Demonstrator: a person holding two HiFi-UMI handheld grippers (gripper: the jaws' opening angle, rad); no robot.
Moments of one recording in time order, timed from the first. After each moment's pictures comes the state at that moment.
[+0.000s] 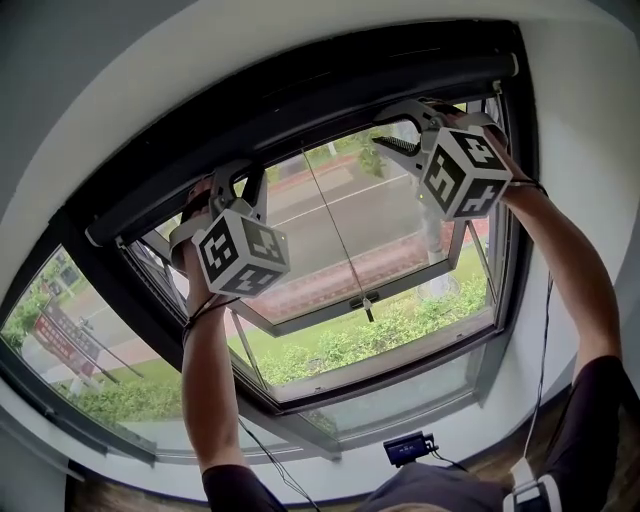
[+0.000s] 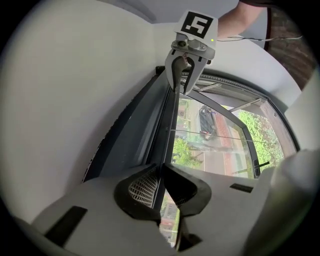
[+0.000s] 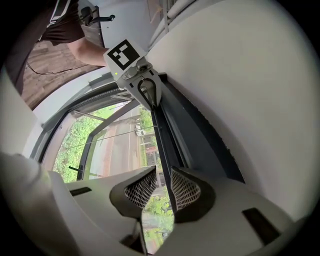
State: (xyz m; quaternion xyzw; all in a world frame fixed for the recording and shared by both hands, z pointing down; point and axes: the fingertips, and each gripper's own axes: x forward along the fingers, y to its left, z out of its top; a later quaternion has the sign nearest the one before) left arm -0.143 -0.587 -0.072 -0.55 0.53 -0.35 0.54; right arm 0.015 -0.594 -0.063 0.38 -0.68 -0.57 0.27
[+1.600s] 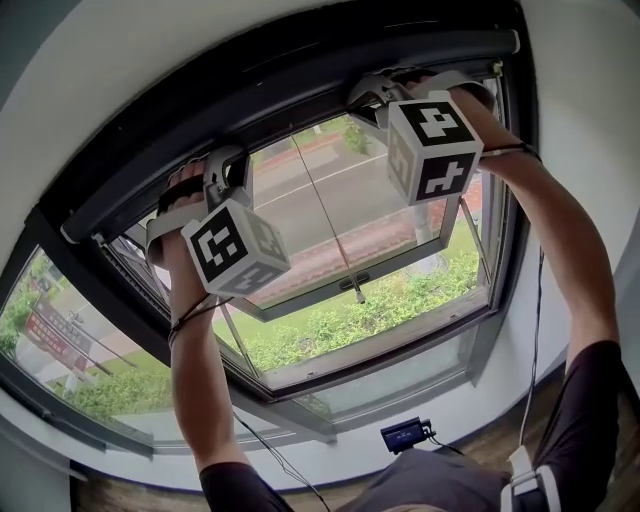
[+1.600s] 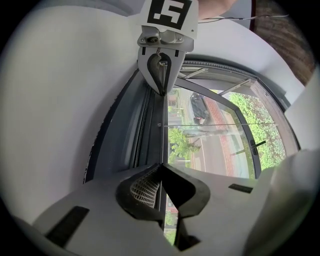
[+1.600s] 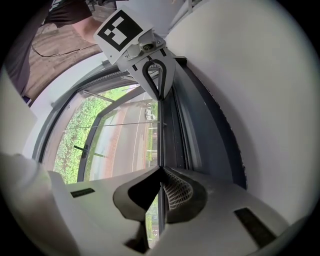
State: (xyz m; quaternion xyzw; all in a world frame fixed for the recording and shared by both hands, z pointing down) left arm -0.139 -0.592 -0.055 -0.50 0.51 -0.42 0.55; right arm -0.007 -0.610 -0.058 0.37 -0.61 -0.59 0.39
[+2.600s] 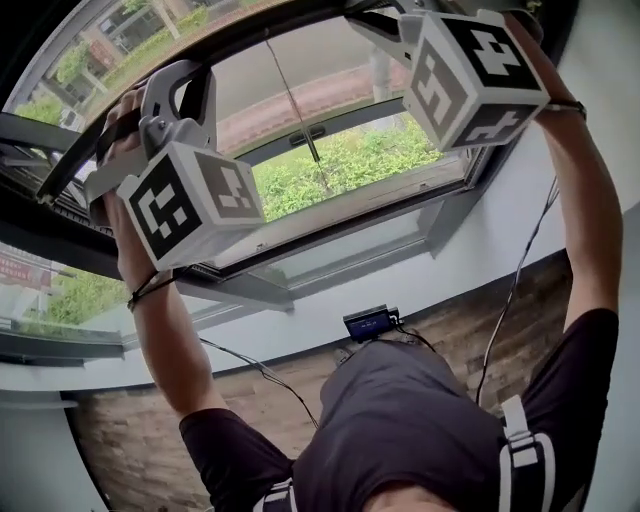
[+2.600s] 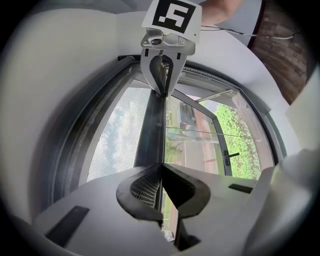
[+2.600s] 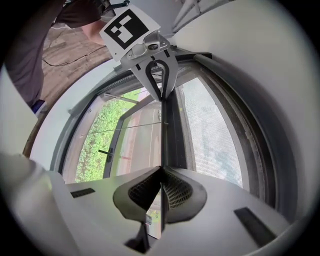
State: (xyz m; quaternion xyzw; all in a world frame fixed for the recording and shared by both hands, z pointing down) left arm -0.135 -0.582 0.068 -0.57 0.48 -0.46 0.48; right arm -0.003 -0.604 0.063 0.30 -0.65 -0.54 0.43
